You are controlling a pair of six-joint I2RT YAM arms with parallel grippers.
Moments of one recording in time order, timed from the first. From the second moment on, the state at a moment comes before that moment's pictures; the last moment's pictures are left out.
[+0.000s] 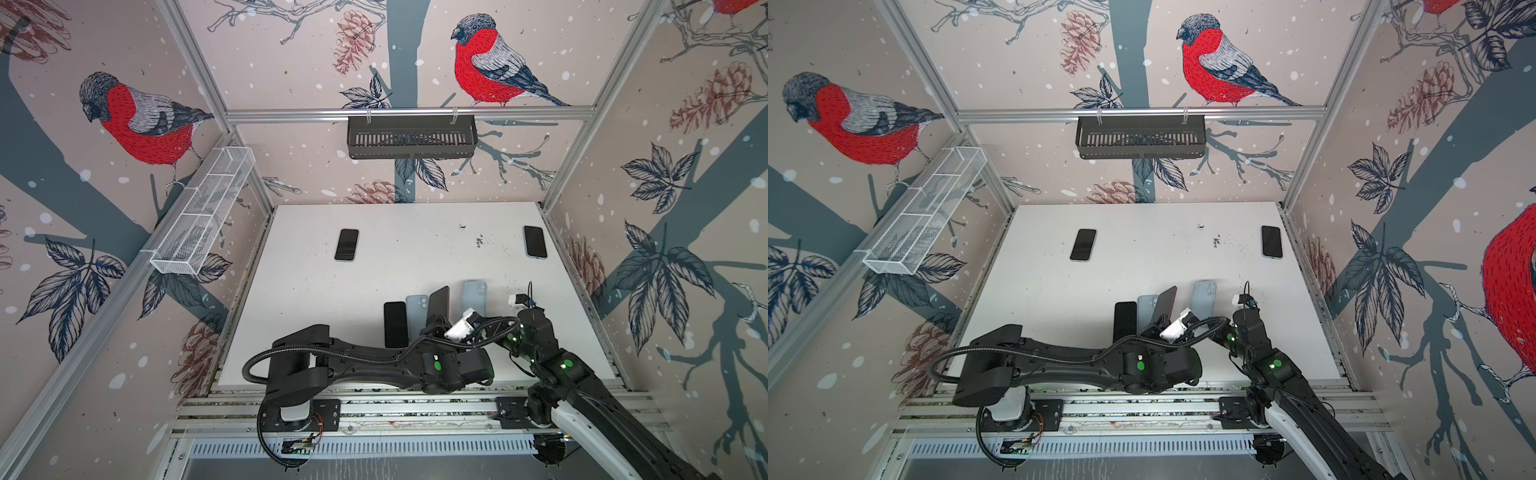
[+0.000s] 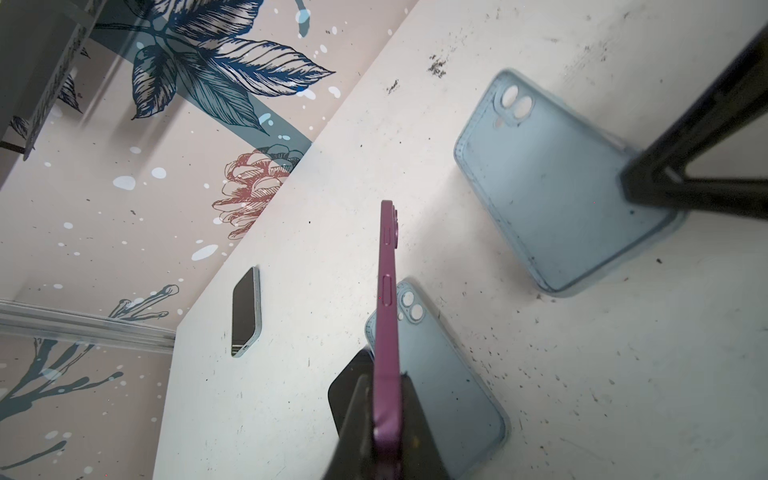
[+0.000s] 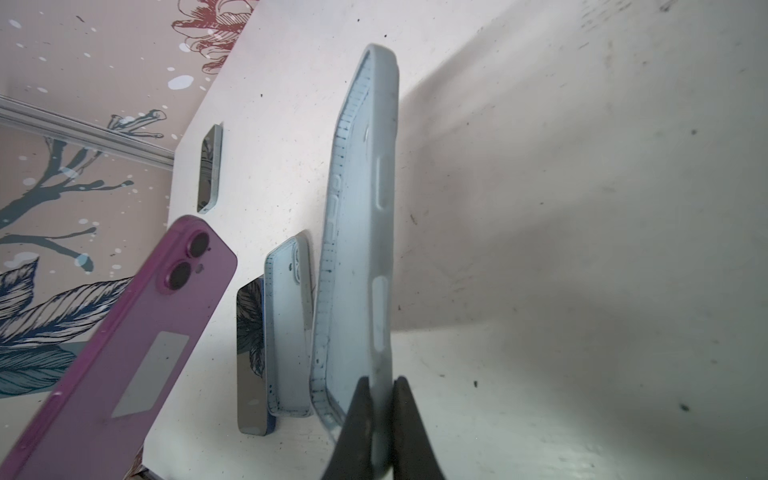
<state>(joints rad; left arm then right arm) -1.47 1.79 1.21 -0.47 -1.05 -0.23 0.42 0.53 0.24 -0.35 -0.13 0.86</state>
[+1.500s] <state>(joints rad) -1.47 2.21 1.50 -0.57 -1.10 -0.31 0.22 0.69 0.26 -0.46 -0.32 0.65</state>
